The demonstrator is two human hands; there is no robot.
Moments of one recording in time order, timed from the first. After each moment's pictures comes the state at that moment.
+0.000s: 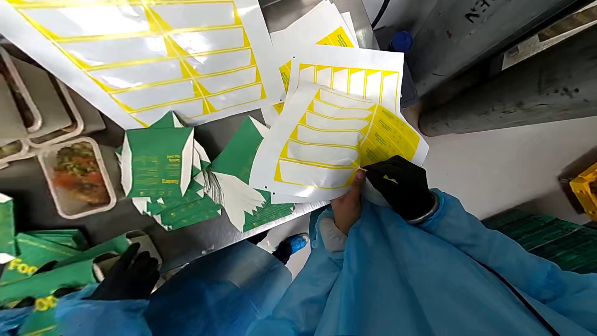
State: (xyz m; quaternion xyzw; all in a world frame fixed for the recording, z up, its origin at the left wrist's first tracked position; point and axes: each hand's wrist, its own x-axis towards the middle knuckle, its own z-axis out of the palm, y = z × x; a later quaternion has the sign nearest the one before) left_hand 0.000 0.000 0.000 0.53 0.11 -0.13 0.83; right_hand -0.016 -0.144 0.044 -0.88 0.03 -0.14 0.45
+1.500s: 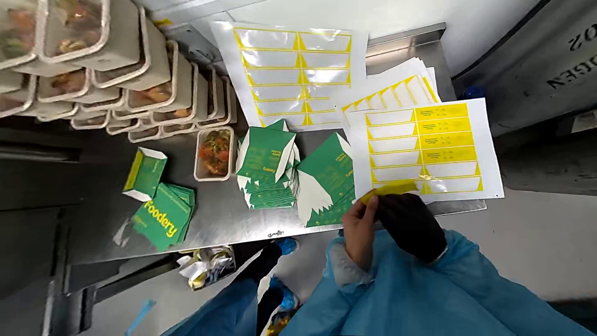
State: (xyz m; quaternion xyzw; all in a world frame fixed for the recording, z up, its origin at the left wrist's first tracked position) left_hand 0.033 0.126 0.068 0.61 0.22 -0.17 0.74; right_hand 0.009 -0.026 0.043 -0.94 -0.20 -0.14 0.26
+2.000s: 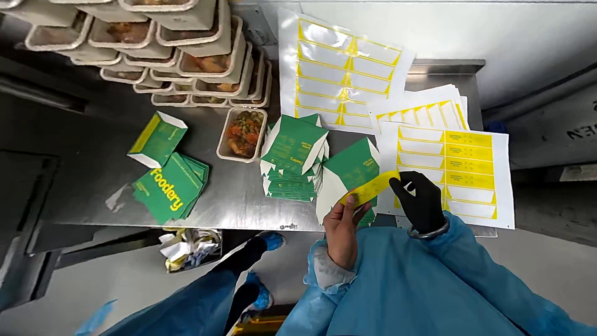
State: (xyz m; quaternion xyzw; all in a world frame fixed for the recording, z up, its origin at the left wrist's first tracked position) left_hand 0.056 0.220 0.077 0.45 0.27 -0.05 0.85; right_hand 0.098 0.037 0.067 -0.89 0.03 -0.09 0.44
